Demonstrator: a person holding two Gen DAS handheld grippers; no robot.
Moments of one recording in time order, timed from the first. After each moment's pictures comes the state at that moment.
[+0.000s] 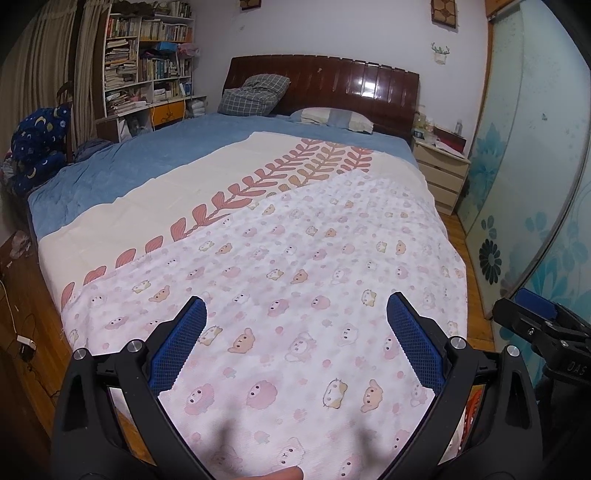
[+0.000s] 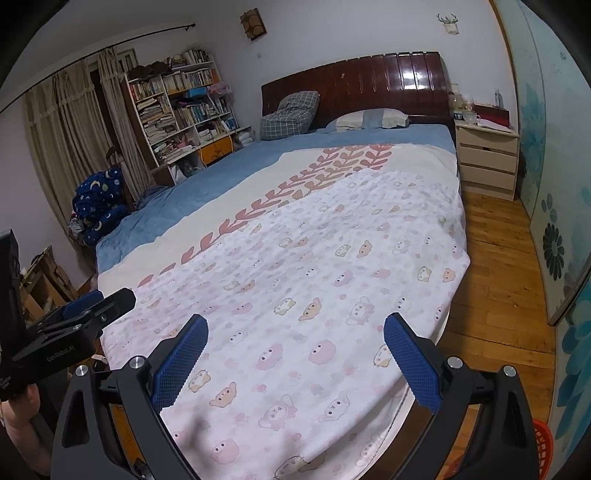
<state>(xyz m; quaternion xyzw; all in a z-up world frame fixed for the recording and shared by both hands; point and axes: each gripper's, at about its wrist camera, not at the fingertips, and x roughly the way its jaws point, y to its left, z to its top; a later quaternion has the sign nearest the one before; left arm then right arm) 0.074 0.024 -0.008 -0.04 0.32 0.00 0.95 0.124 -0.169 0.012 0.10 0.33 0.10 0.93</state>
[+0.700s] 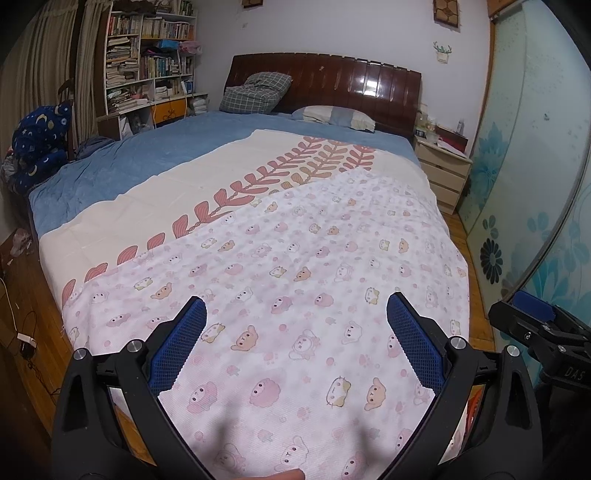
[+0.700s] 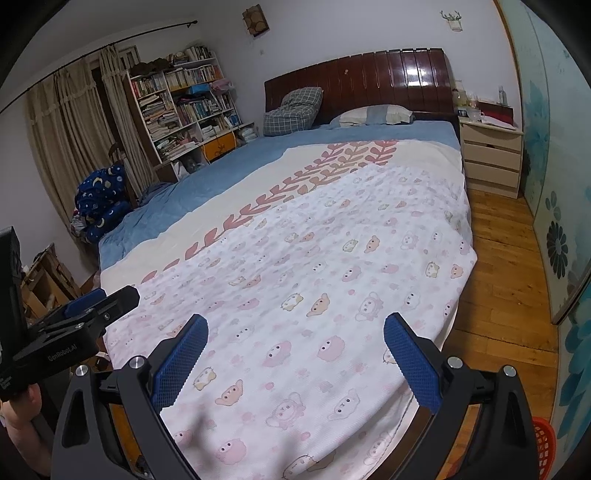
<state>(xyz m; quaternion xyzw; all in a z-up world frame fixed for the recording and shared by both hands) 0.074 0.029 -0.009 -0.05 0.32 0.00 0.95 0.130 -0.162 0.002 0.10 0.33 0.11 0.93</state>
